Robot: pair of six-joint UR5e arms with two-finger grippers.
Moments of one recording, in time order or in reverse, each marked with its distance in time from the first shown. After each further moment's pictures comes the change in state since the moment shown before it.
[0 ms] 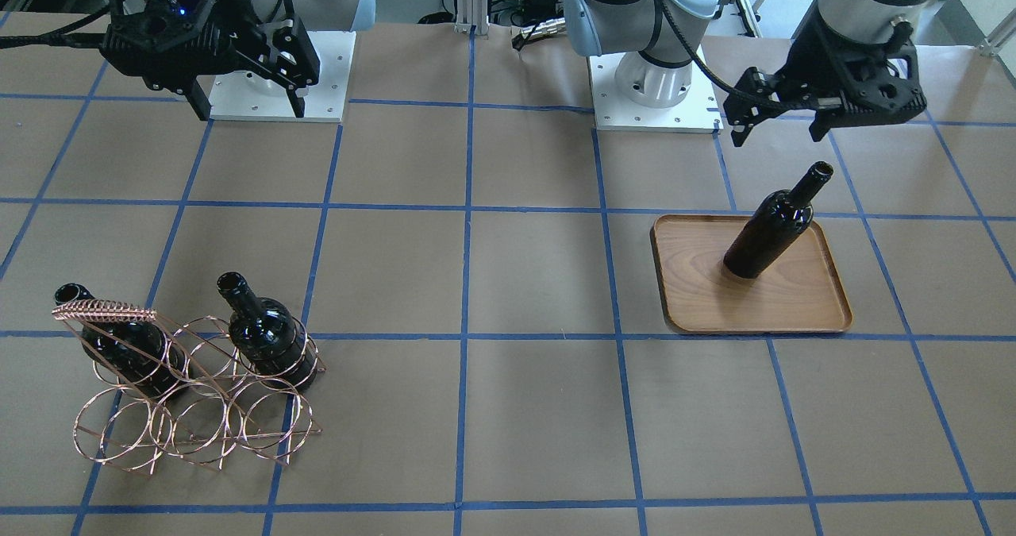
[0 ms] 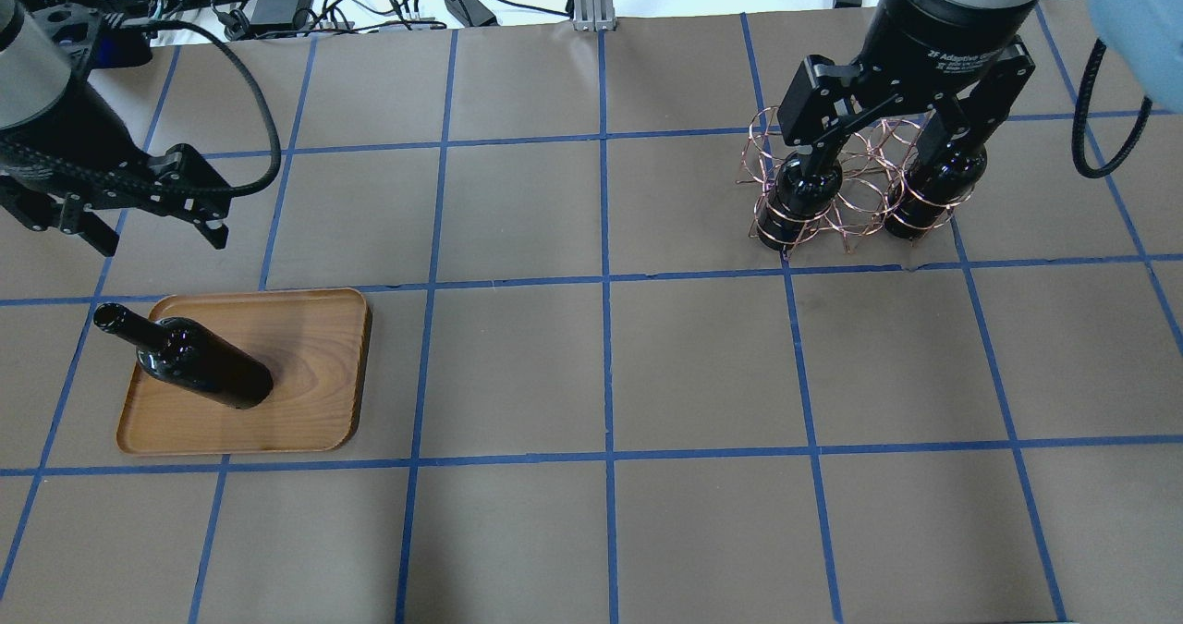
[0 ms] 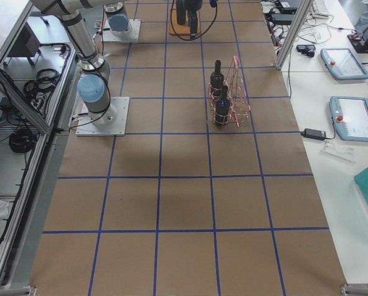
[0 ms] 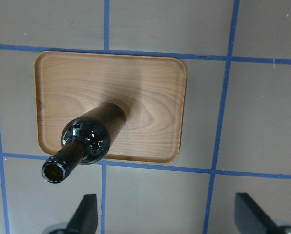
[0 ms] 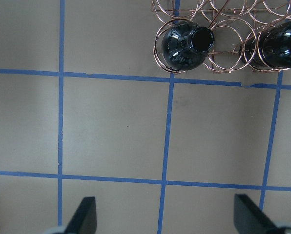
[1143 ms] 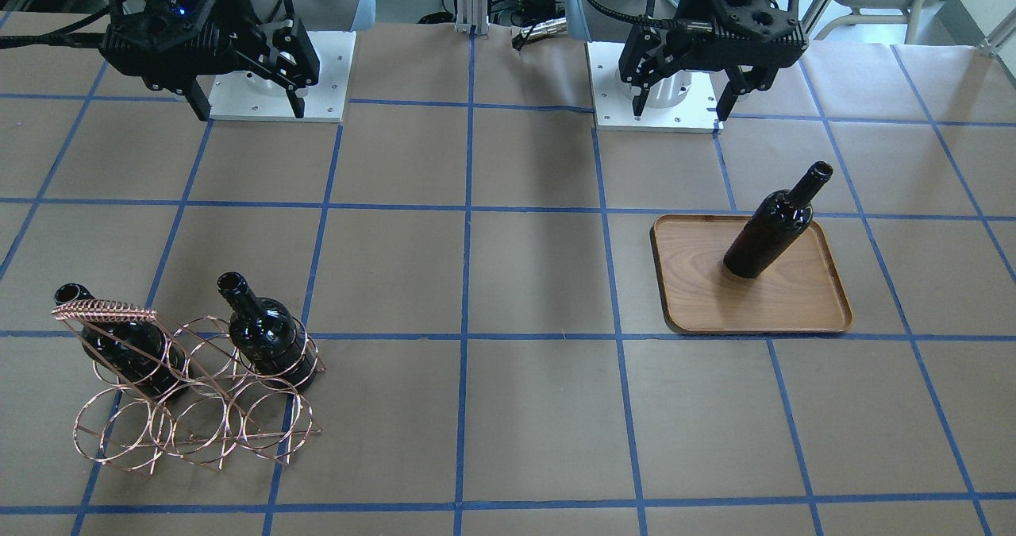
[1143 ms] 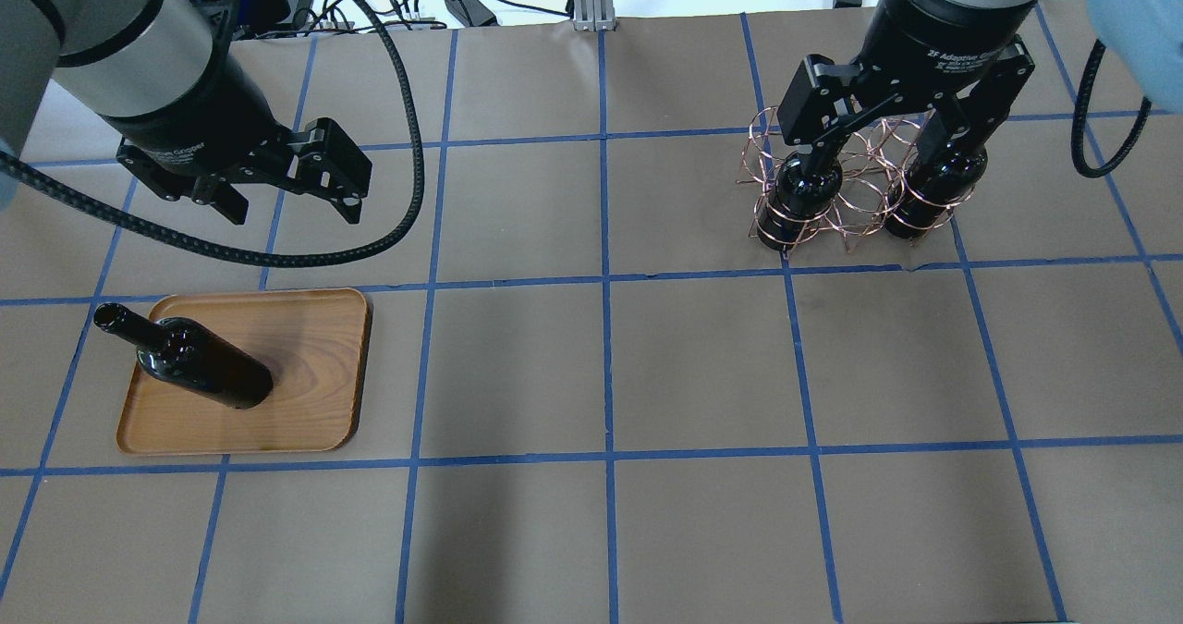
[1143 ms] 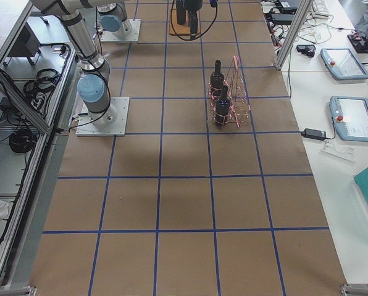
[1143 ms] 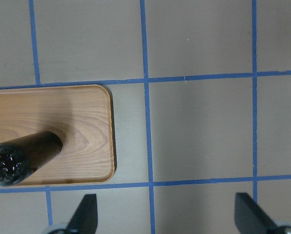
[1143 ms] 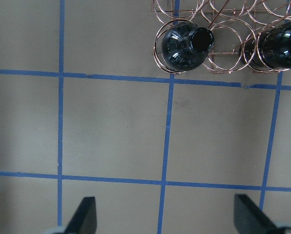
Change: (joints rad) left arm -0.195 0.027 0.020 0.052 -0.072 -0.109; right arm 0.000 0.000 0.001 -0.002 0.000 0.000
